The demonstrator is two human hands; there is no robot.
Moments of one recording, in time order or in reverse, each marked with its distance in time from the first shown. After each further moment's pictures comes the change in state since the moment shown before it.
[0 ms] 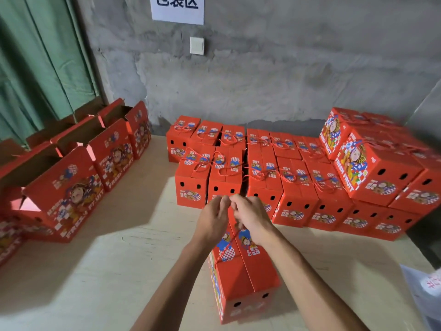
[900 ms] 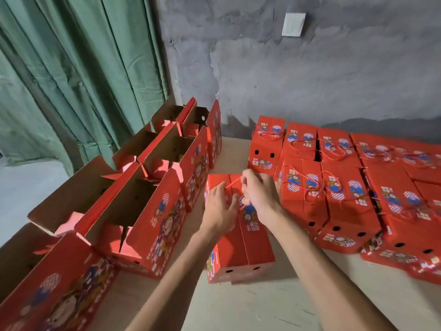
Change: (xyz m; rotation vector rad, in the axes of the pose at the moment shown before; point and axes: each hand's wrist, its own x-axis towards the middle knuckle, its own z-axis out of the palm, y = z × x) left_hand 0.207 -0.151 -0.309 0.329 0.090 -0.140; right_hand 0.205 -0.121 0.344 0.197 -0.036 -0.028
